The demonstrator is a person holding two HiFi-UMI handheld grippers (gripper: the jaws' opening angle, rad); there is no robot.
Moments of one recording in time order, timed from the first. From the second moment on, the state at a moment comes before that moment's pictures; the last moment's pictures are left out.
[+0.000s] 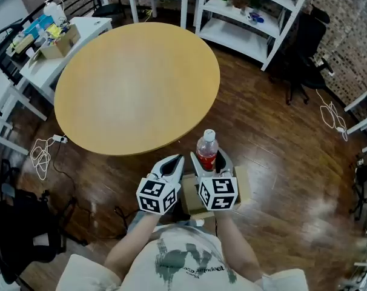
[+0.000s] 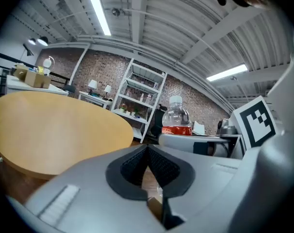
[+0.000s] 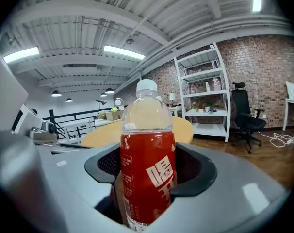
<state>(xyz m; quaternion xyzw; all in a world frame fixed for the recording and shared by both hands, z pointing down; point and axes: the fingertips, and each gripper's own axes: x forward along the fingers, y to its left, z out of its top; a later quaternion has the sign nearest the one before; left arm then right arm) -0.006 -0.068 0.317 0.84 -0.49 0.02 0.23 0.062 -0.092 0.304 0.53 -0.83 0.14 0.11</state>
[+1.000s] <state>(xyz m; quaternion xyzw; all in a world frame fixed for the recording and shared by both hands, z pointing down) -0.228 -0.149 0.313 0.81 -0.54 -0.02 0.22 -0.185 -0.200 0.305 0.48 -0.87 0.11 0.10</state>
